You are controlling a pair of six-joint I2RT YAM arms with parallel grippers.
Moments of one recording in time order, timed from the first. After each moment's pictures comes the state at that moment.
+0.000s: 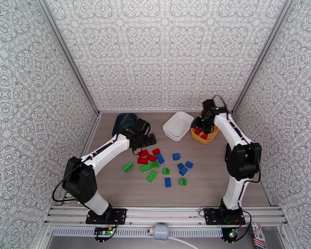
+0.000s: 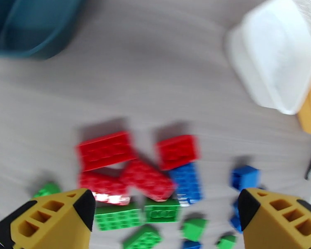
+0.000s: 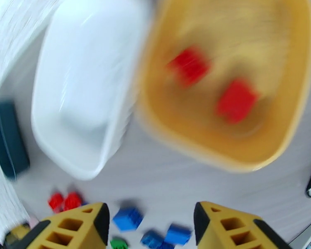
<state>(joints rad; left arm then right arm) -0.50 1.61 1.29 -0.79 -0.08 -0.79 0.24 1.91 1.80 -1.06 -0.18 0.53</state>
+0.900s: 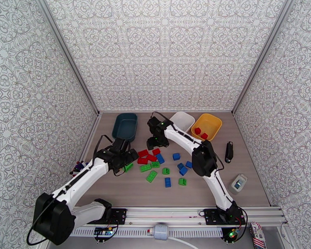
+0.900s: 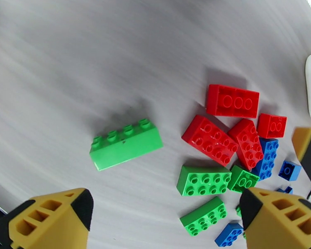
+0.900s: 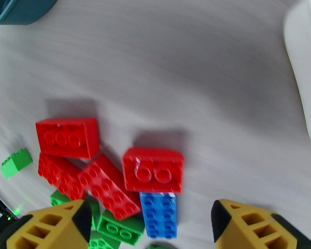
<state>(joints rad) -0.38 1.17 0.83 -0.79 -0.05 -0.98 0.75 2.38 2.23 -1.16 -0.07 0.37</state>
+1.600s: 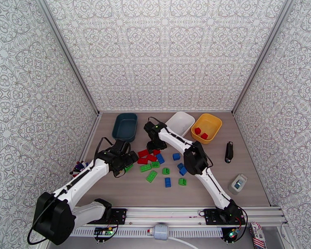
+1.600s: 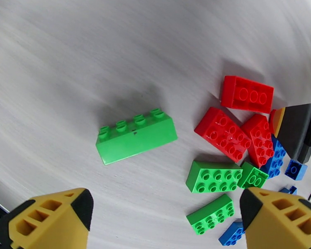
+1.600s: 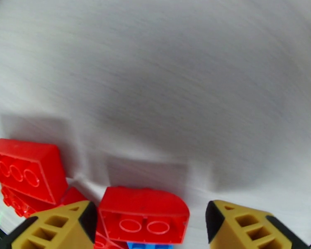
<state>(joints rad) -0.38 1.20 0.81 -0.79 -0.04 -0.99 0.76 2.55 2.36 -1.25 -0.02 0.36</state>
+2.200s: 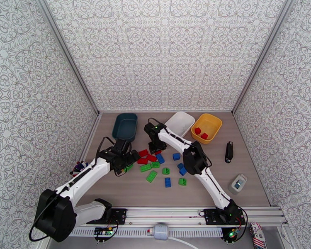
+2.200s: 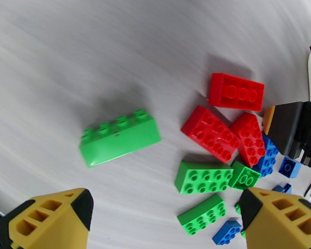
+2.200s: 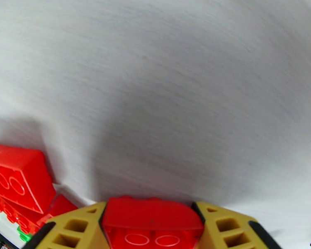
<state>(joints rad) -0.38 1.24 0.81 -0.71 0.02 -0.99 0.76 2.54 2.36 -1.26 -0.01 0.38</state>
